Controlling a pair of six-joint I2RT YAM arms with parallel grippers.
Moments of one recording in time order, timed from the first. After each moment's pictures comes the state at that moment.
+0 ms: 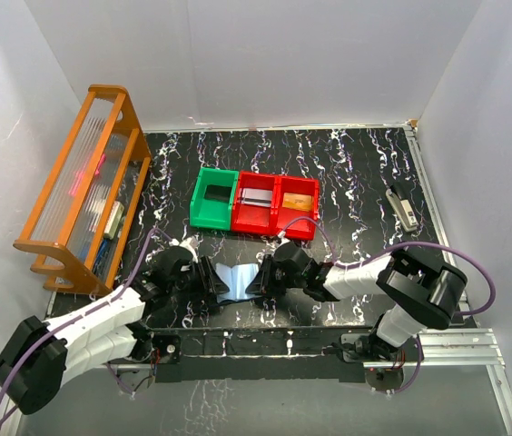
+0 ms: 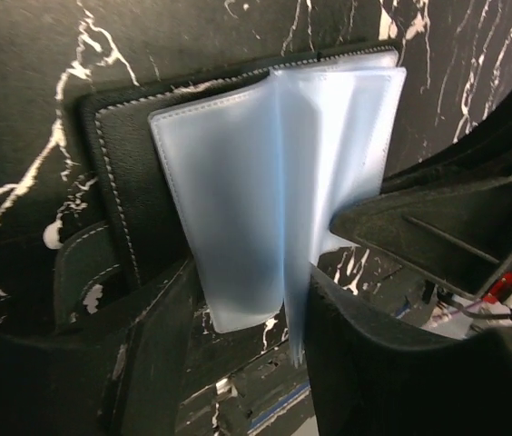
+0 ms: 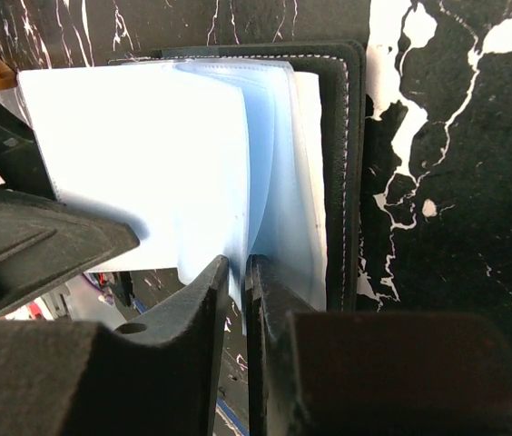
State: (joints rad) left arm -0.68 0.93 0.27 -0.17 0.18 -0.95; right arm 0.95 1.55 0.49 0.37 -0.18 1.11
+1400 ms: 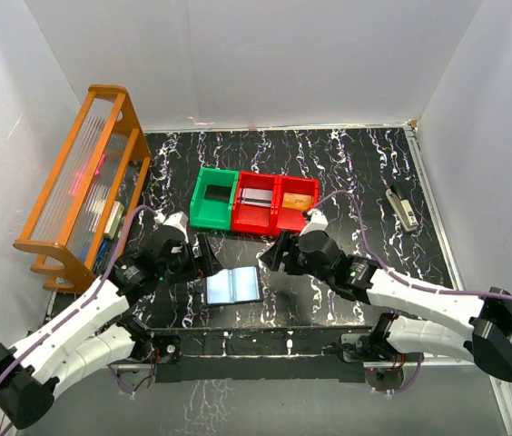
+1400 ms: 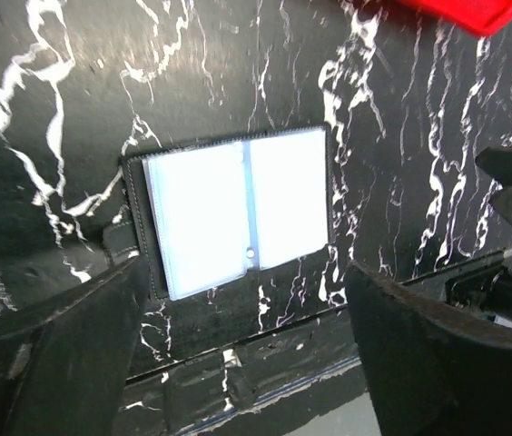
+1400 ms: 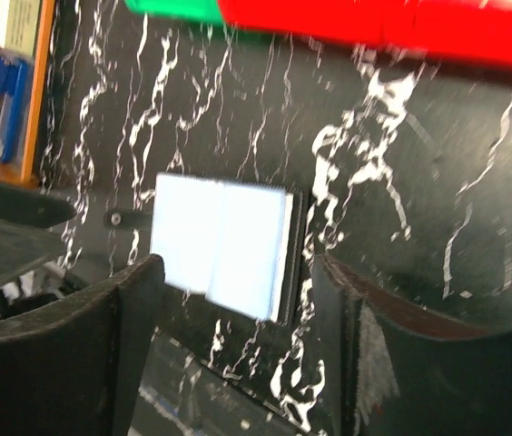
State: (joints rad) left arm -0.68 0.84 0.58 -0.58 0.03 -0.80; right arm 0.93 1.06 0.55 -0.06 0.15 0.91
